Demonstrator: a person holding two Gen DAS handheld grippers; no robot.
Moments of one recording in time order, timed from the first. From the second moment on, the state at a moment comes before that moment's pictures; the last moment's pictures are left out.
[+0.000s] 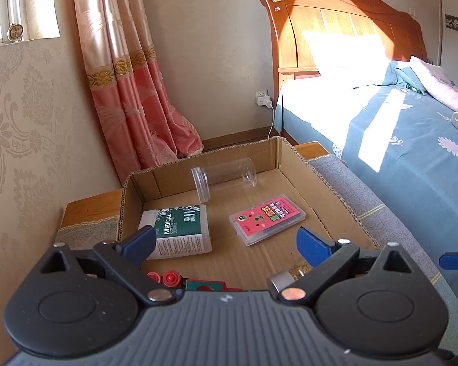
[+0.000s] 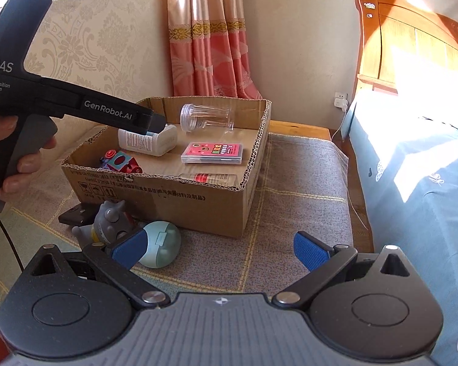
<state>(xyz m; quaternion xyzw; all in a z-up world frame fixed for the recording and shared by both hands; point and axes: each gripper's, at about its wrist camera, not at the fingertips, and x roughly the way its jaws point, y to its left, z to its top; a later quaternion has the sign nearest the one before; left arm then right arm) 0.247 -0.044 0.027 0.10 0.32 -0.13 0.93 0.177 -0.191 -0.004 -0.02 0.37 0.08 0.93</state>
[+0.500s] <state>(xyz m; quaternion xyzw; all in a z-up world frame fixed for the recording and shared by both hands) 0.190 0.019 0.012 0.05 0.34 -0.06 0.94 0.161 -0.168 0.004 -0.03 0.36 0.09 0.93</state>
